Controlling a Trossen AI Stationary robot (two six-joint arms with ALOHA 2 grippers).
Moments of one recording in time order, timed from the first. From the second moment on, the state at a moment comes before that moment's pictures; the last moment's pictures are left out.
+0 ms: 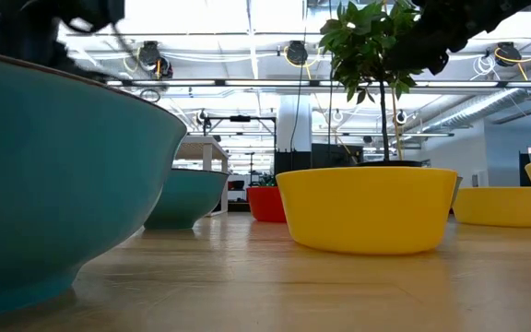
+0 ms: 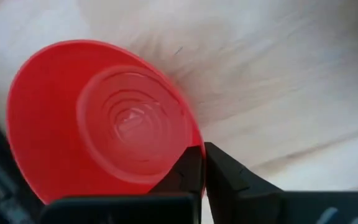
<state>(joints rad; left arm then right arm) -0.36 1.46 0.90 -1.07 0.00 -1.49 0.01 0.75 0.66 -0.34 0.23 0.20</state>
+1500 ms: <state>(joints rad) 0.67 1.44 1.37 -1.25 -0.26 -0.09 -0.06 0.75 0.66 -0.26 0.40 0.37</state>
